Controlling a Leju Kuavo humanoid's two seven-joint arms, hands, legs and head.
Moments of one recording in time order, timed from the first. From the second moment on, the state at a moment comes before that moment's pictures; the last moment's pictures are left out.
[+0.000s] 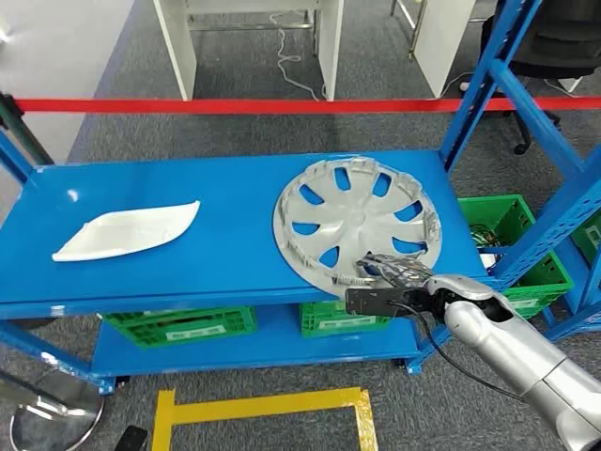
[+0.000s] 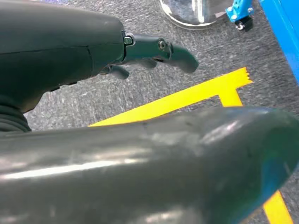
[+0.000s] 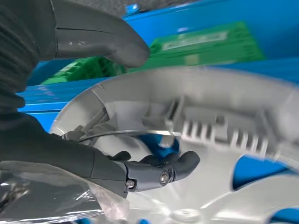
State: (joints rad) left arm 0.00 -0.06 0.53 -0.18 -0.88 0.17 -0.28; right arm -0.52 -0.49 0.68 -1.06 0.62 0.31 0.00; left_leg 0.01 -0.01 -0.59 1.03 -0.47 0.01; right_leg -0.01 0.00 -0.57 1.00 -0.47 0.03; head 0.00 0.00
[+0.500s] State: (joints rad) left arm 0.00 -0.07 0.56 -0.18 -0.89 0.17 -0.28; right arm -0.57 -0.49 0.81 -1.12 0.76 0.23 0.07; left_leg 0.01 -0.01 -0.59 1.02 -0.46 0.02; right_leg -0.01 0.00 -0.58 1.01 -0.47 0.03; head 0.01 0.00
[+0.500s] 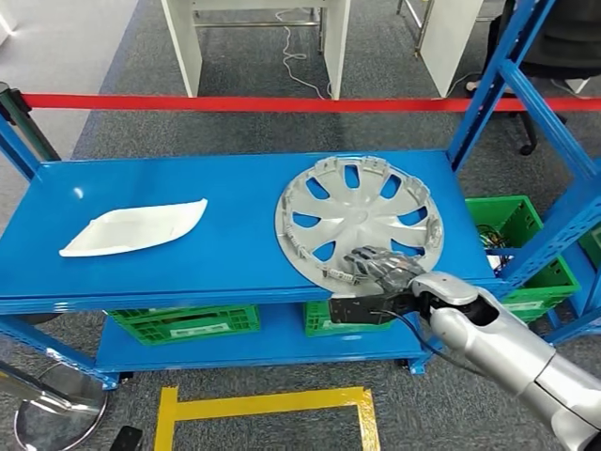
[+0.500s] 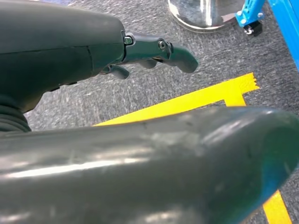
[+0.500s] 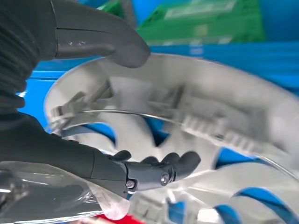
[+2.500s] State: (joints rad) left arm 0.00 -0.07 0.71 -0.18 -0.91 0.15 -0.38; right arm -0.39 -0.44 0.71 -1.15 0.93 0.10 0.06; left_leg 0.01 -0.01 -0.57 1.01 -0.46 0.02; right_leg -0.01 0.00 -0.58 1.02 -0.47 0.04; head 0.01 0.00
